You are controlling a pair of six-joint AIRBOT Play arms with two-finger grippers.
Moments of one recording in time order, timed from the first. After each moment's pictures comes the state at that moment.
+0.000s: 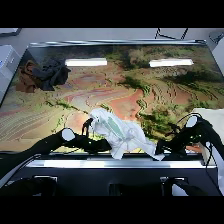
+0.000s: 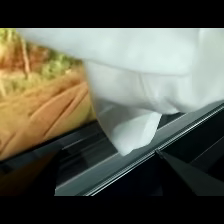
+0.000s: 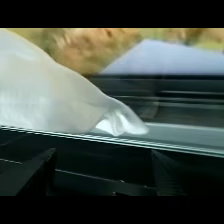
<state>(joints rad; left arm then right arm) -0.65 -1.30 0.64 0.56 -0.76 -1.52 -0.16 -1.22 0.65 -1.27 1.50 1.52</state>
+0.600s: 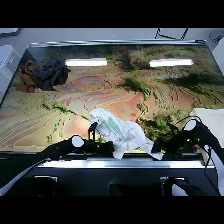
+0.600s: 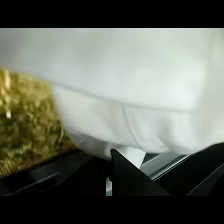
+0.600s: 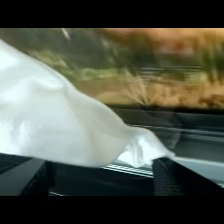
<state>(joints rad) -0.80 -1.38 0.63 0.36 -0.52 -1.50 -0.16 -1.21 0.59 -1.18 1.37 1.50</state>
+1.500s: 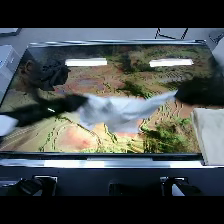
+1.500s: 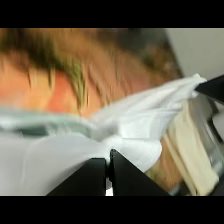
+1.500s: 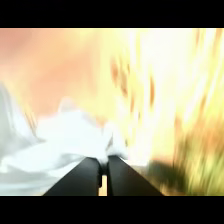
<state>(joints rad) -0.41 -0.83 1.04 0.81 -0.68 -1.46 -0.16 -0.97 1.29 -1.14 1.20 1.53</state>
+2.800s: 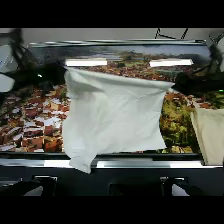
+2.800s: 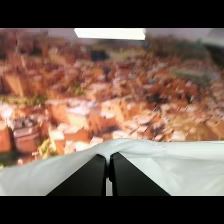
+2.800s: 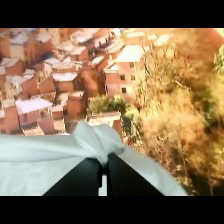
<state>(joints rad) -0.15 -1.24 1.33 1.02 -0.74 -1.44 -0.16 -1.26 1.38 -1.13 1.23 1.67</state>
